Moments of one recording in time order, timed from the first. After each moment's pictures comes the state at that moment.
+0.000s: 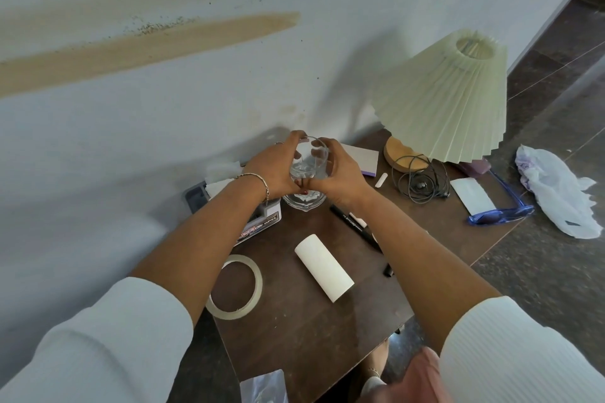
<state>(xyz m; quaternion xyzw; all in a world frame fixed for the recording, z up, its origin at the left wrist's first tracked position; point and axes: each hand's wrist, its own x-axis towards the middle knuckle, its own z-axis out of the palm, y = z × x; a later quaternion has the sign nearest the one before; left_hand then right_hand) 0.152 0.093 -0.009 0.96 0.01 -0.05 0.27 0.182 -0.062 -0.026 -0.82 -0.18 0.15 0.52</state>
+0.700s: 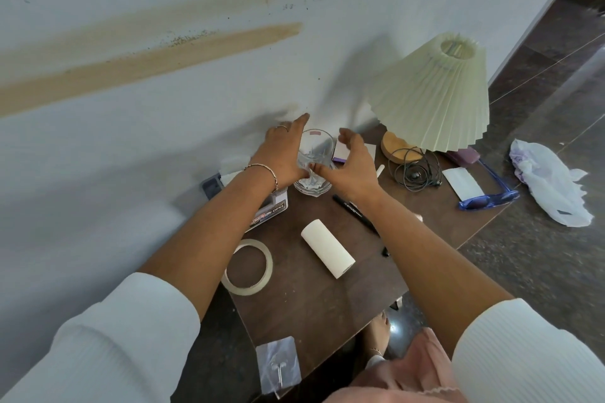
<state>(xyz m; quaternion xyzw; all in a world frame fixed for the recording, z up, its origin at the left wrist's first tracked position) 0.128 0.079 0.034 0.98 0.03 -0.01 0.19 0.154 -0.074 -0.002 -0.86 -0.10 0.05 0.50</state>
